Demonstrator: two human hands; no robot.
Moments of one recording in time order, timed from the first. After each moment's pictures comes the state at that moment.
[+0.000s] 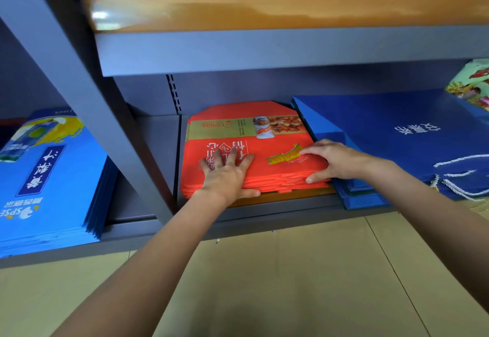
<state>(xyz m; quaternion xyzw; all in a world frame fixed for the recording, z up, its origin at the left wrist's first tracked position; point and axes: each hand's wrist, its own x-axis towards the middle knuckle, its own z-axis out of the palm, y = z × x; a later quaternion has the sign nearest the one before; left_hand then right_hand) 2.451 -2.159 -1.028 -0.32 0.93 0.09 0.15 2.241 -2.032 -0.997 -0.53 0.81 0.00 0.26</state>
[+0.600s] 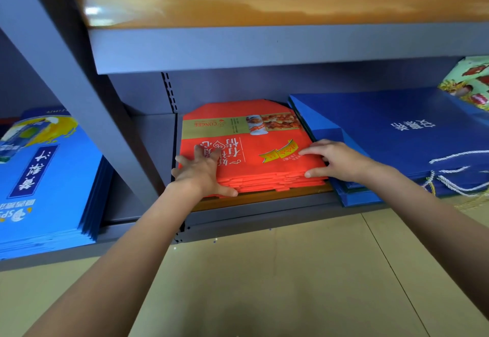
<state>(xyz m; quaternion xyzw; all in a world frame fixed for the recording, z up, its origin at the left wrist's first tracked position) 2.475 -2.188 -1.016 -0.43 0.87 0.15 0.18 2.249 -2.022 -1.000 -0.52 0.82 -0.08 0.24</state>
